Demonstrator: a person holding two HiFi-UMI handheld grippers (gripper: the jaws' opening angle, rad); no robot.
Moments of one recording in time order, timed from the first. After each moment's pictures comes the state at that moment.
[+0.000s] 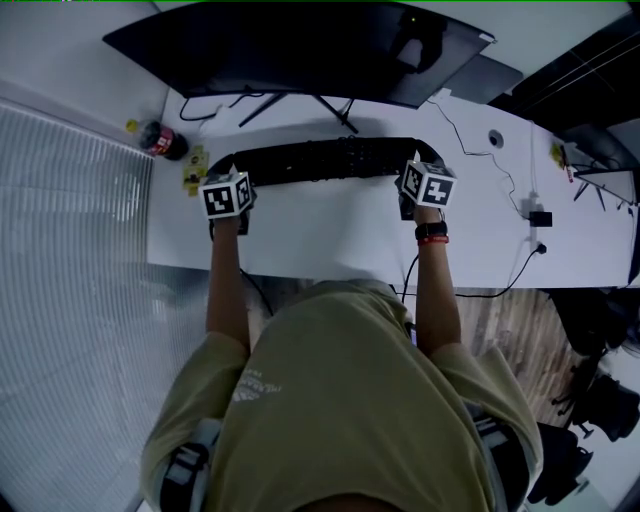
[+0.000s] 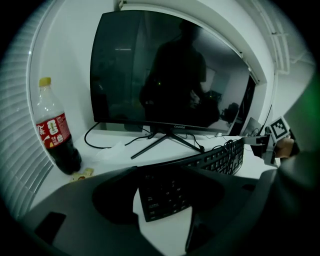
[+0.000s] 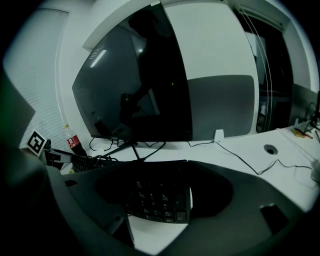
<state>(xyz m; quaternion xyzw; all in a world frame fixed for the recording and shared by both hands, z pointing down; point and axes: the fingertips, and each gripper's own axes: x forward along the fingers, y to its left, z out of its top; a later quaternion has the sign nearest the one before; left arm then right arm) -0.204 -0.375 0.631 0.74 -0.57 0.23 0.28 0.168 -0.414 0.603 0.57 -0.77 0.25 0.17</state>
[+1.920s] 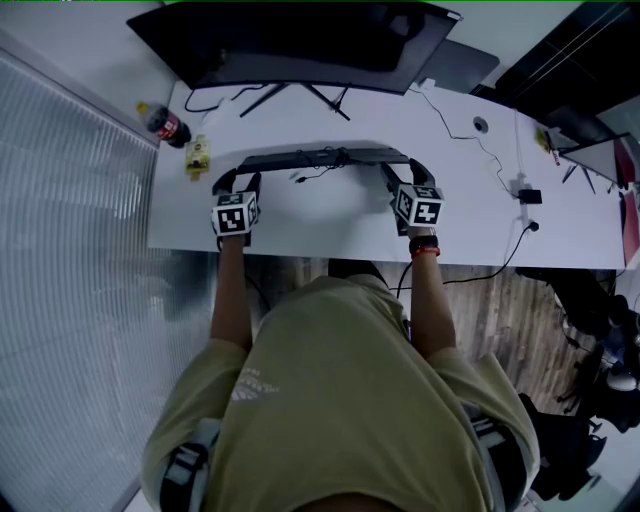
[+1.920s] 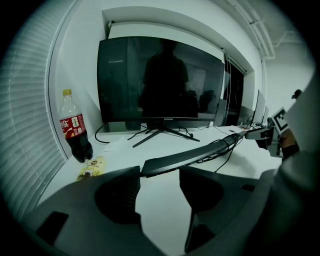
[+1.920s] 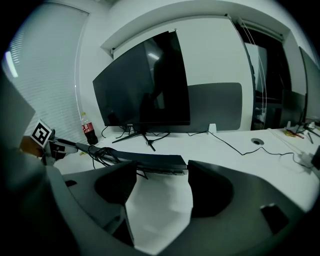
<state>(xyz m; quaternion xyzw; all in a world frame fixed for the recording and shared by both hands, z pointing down) -0.197 -0.273 0.638 0.75 -0.58 0.24 0.21 0.177 -0.295 0.619 0.55 -0.79 0.21 0.18</state>
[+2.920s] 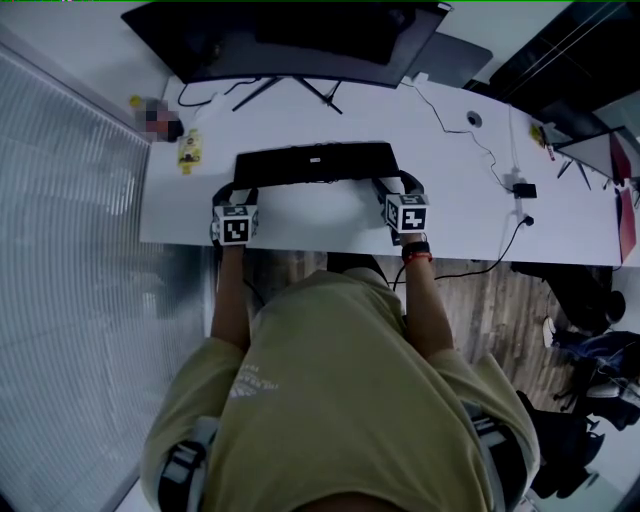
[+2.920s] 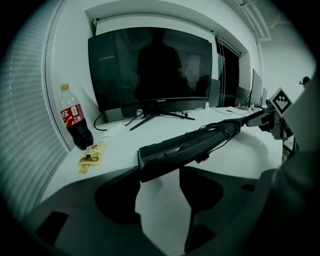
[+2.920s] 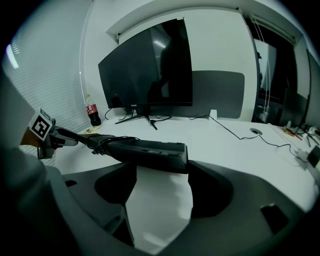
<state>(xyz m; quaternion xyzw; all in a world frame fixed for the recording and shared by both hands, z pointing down) -0.189 -0.222 0.689 0.73 -0.57 0.31 0.20 0.182 -0.251 0.666 0.53 -0.78 0.21 0.24</state>
